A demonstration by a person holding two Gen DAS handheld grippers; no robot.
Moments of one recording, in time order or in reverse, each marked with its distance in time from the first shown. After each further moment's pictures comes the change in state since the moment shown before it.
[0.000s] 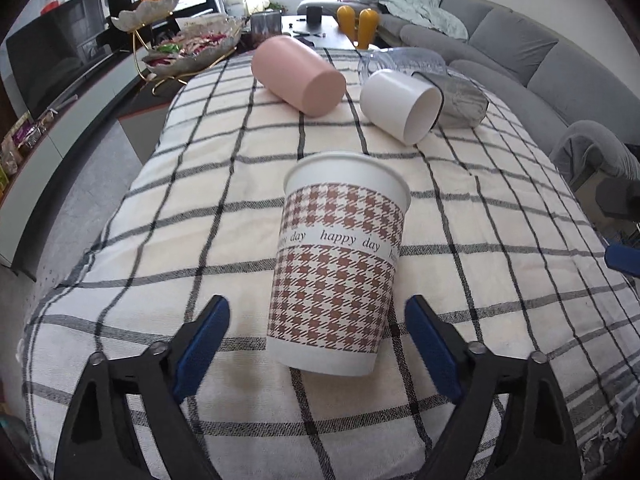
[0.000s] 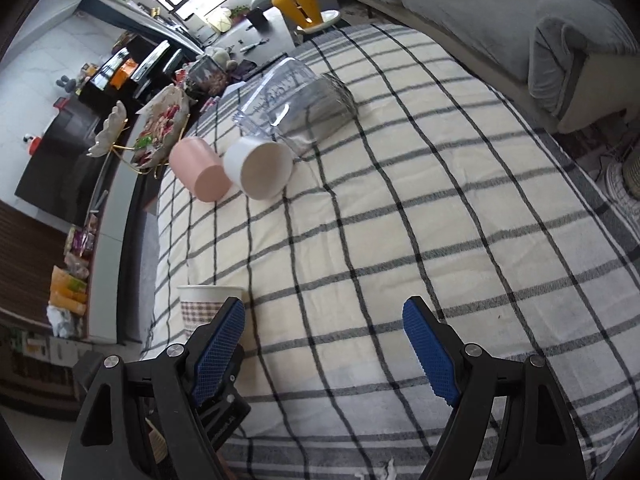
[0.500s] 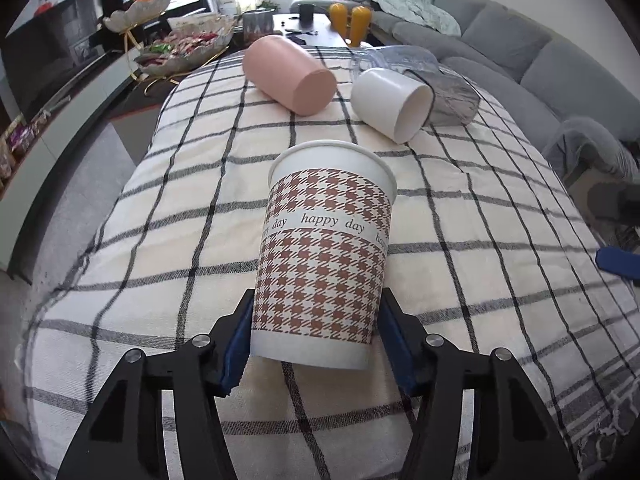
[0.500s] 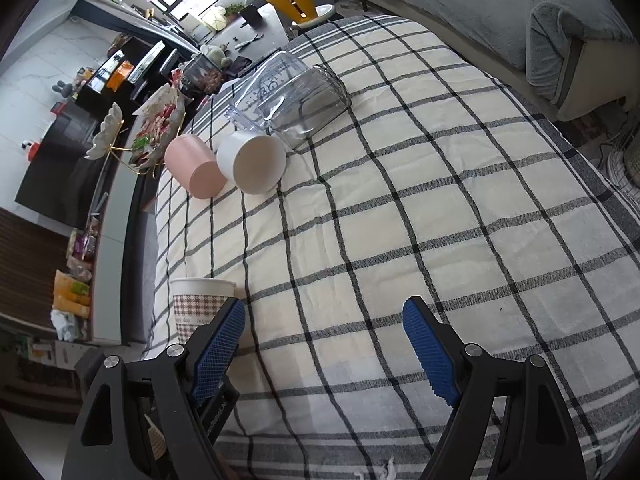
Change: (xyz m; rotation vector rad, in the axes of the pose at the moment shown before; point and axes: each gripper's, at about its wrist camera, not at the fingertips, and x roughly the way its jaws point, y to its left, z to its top) left arm -0.005 -0.003 0.001 0.034 0.014 -0.021; right arm 0.000 -0.002 0.000 0.008 0.006 0.024
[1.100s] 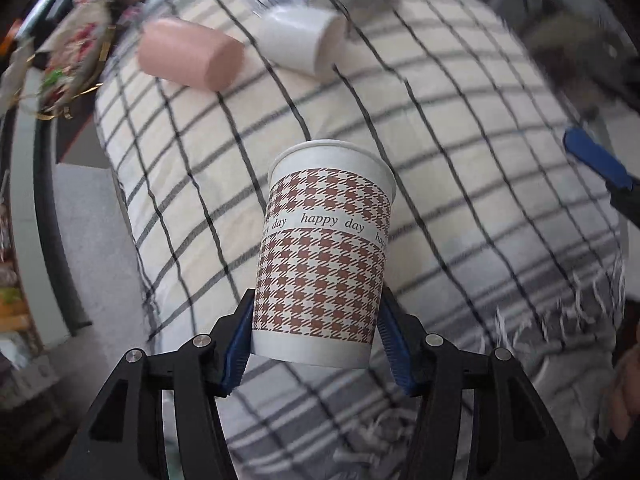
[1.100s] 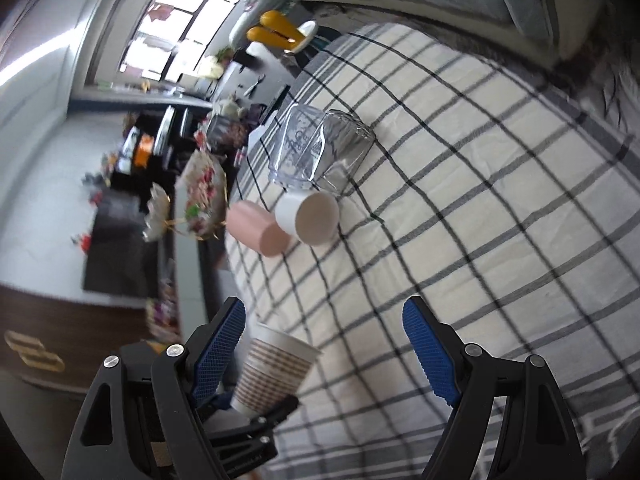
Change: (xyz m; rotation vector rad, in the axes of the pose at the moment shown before) left arm -0.019 -0.049 0.097 0.439 0.650 0.028; right arm -0.024 -0.019 0.039 0.349 -0.015 0.298
